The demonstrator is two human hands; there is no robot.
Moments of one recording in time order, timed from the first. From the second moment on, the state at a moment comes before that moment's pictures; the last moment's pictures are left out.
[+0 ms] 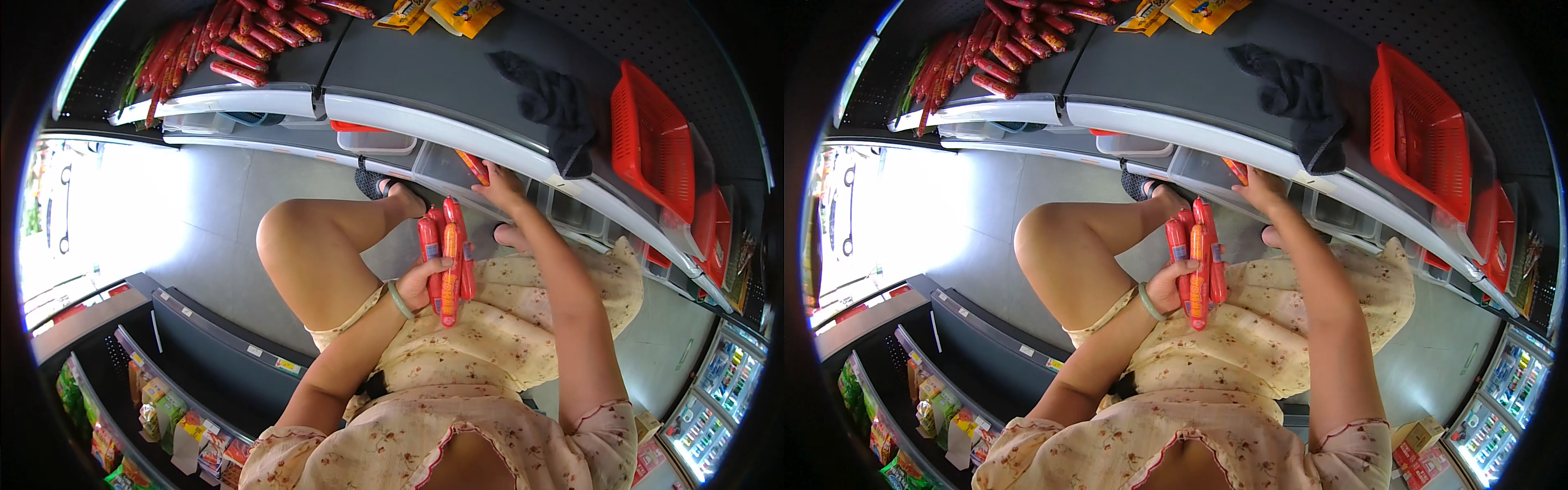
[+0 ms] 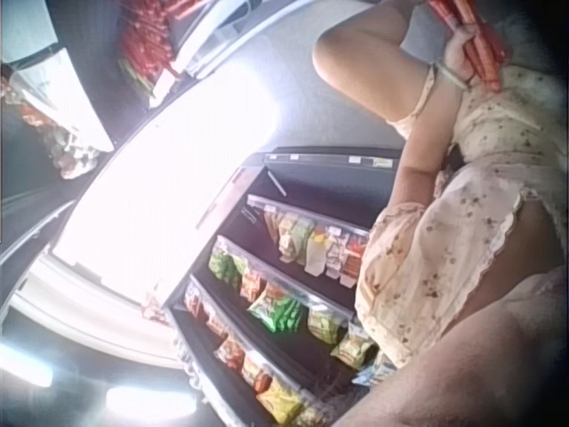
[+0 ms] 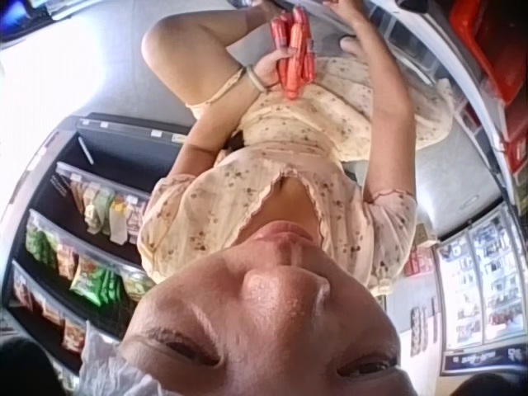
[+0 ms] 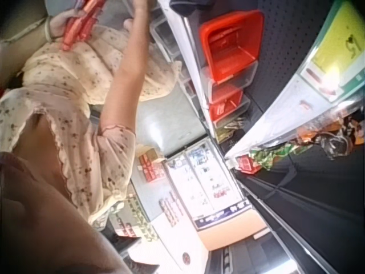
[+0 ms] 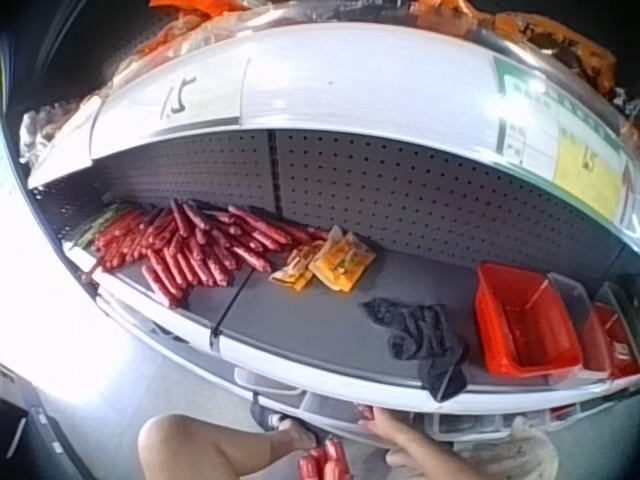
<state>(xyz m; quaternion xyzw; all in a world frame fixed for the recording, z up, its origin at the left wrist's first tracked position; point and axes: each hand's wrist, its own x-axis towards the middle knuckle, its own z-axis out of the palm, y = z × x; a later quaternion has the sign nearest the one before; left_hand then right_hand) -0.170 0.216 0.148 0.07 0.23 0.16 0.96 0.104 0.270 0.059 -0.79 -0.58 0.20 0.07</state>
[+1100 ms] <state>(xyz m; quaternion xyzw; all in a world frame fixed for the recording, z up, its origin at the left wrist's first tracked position) -0.171 0.220 0.156 0.09 0.19 0.18 0.96 0.095 0.295 0.077 -0.75 -0.62 0.09 0.21</state>
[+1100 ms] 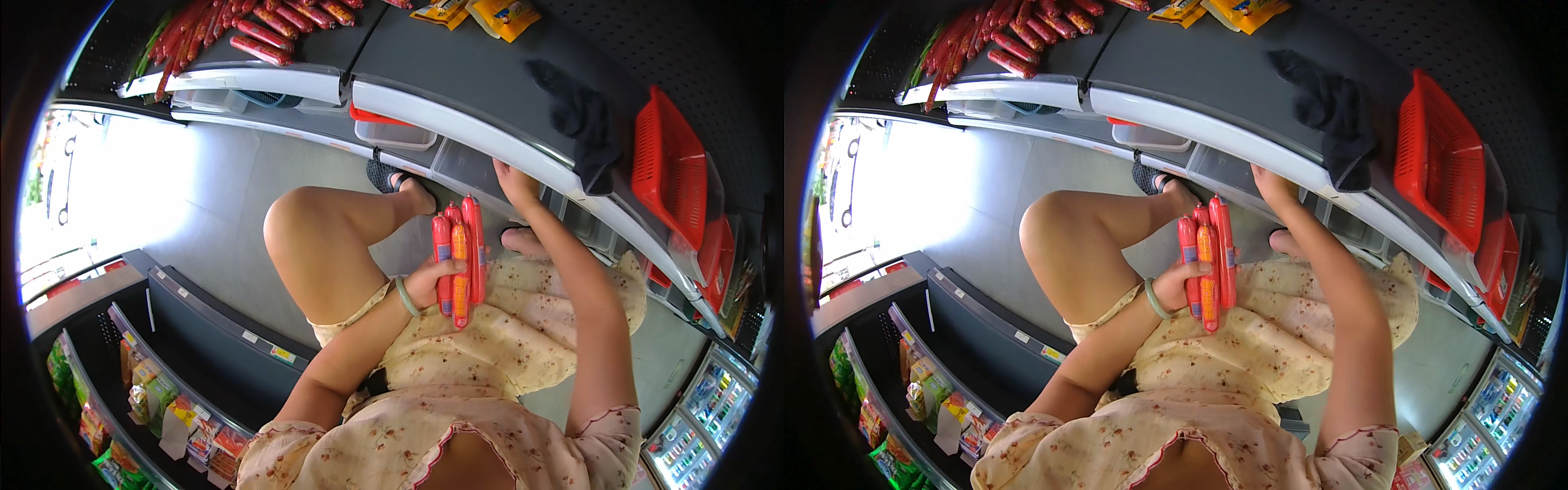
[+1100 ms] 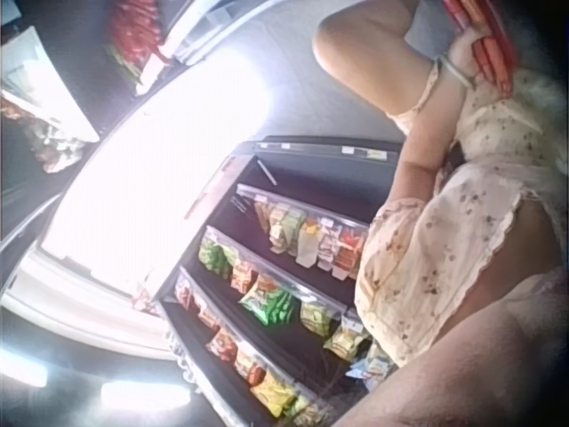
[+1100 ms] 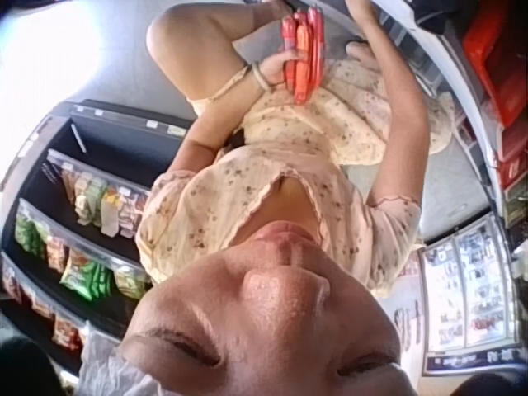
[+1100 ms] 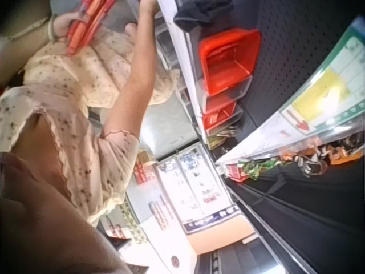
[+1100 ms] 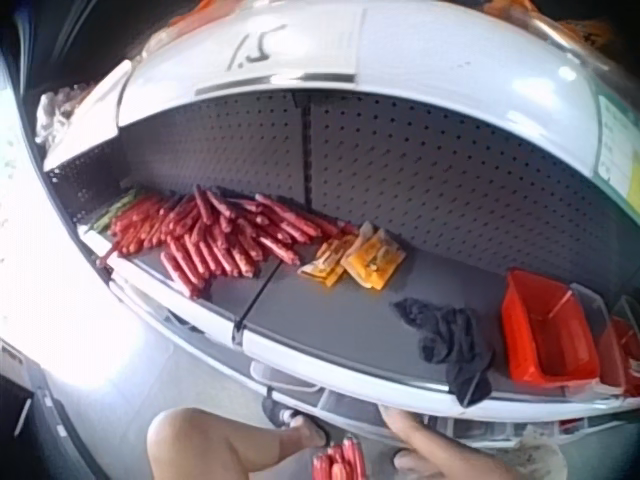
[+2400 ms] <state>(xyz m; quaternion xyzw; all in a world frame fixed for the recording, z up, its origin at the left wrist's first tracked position) -0.171 0.216 0.145 0.03 0.32 0.19 0.93 0.103 0.301 0.070 -0.77 -0.62 0.17 0.01</state>
